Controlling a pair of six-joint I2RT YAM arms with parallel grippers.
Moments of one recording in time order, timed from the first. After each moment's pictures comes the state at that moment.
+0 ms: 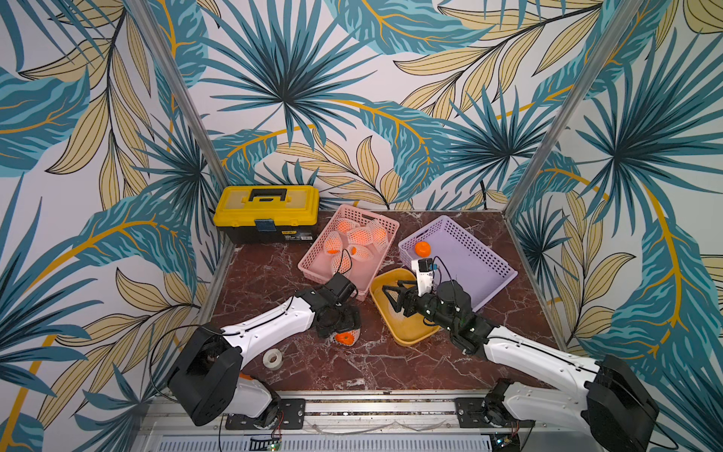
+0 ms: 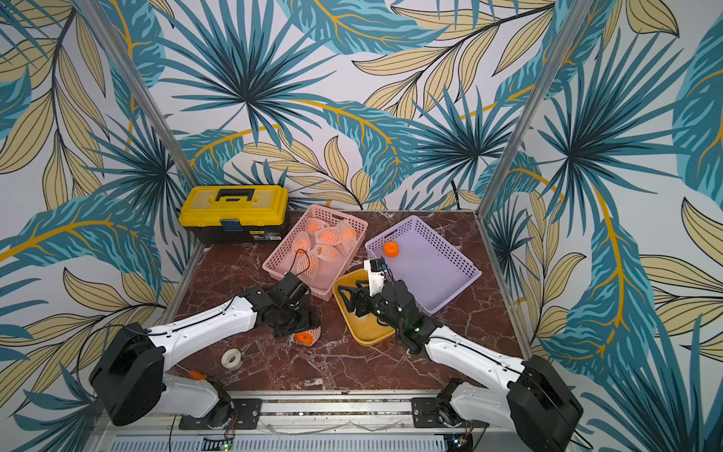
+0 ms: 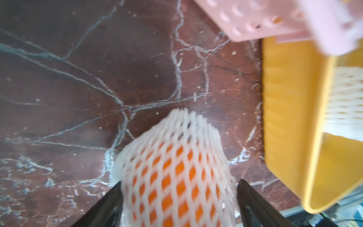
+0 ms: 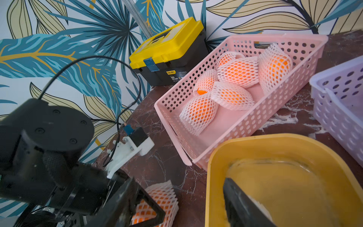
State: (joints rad) left arm -0.67 1.41 0.88 -0.68 0.14 -0.92; right arm 0.74 1.13 0.56 0.31 -0.03 0.51
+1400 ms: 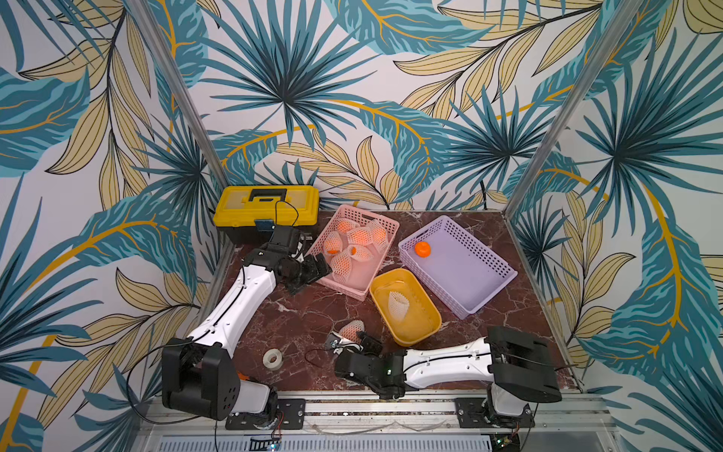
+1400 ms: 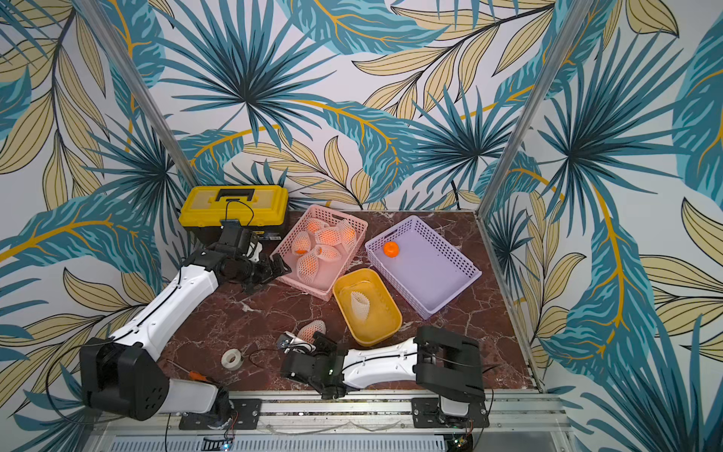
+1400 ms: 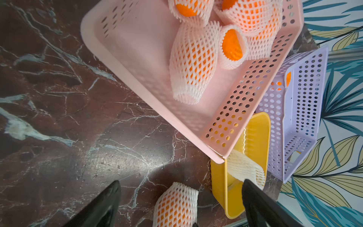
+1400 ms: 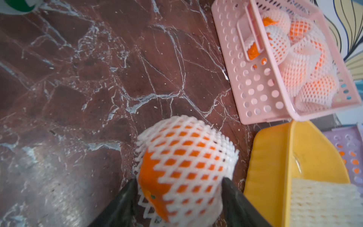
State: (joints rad) left arm -0.19 1.40 1.17 -0.84 0.33 -0.68; right arm 1.39 1.76 0.99 -0.19 0.68 0.11
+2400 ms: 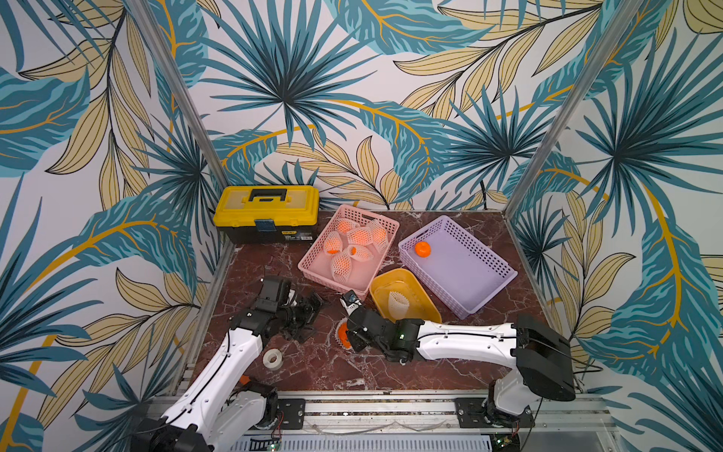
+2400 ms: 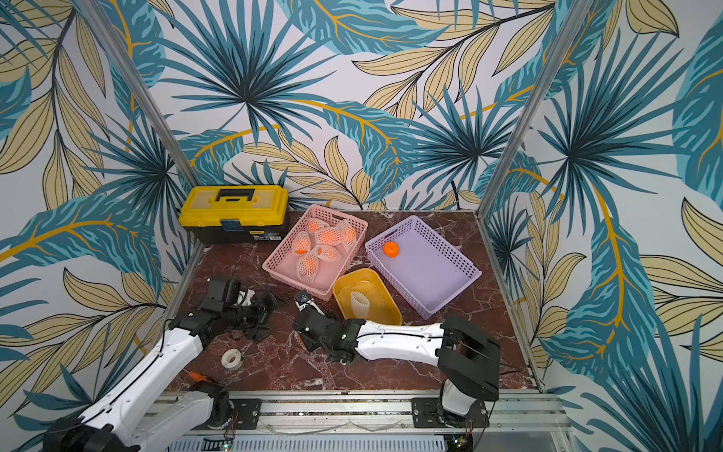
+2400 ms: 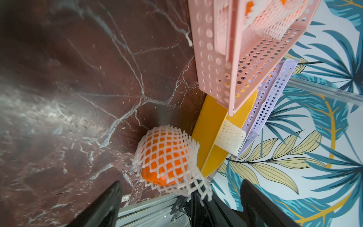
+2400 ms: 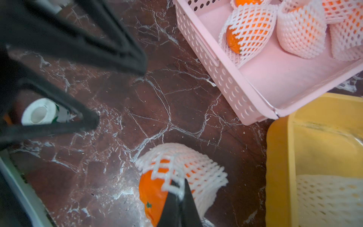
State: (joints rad) left arm -0.24 0.93 0.61 -0.60 0.54 -1.25; right arm 1.18 1.64 1.04 -0.19 0.37 0.43
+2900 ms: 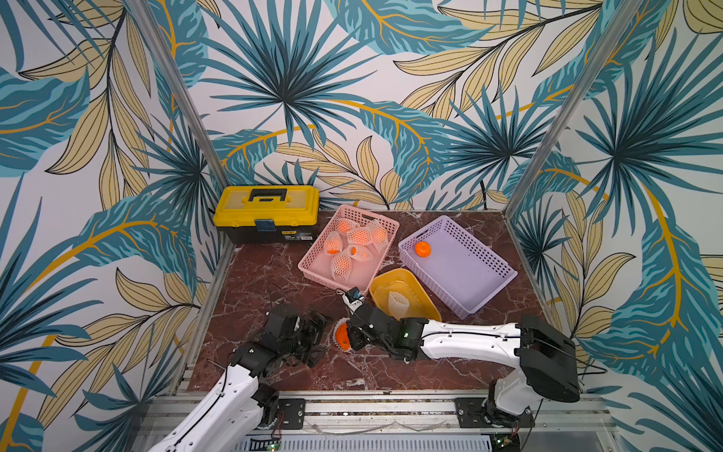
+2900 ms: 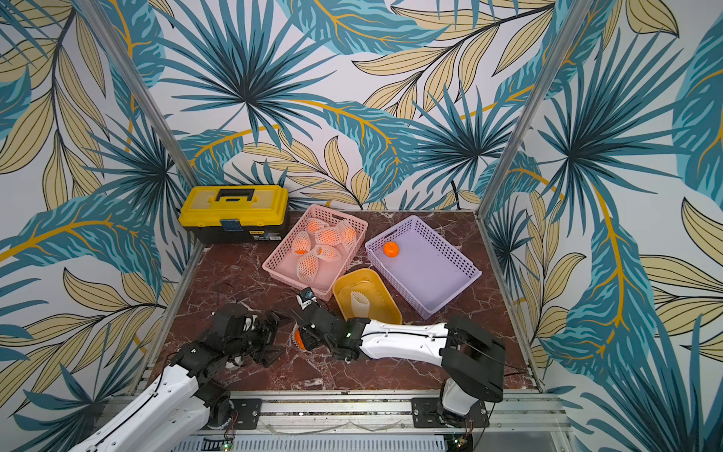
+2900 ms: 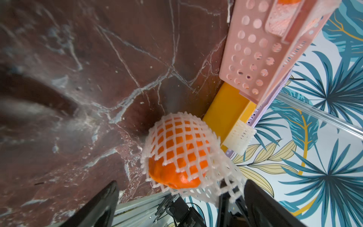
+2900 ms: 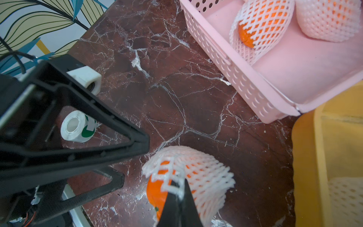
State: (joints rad) left arm -0.40 0.69 0.34 -0.42 0.42 -1.60; right arm 1.16 1.62 0.99 -0.11 0.27 0.50
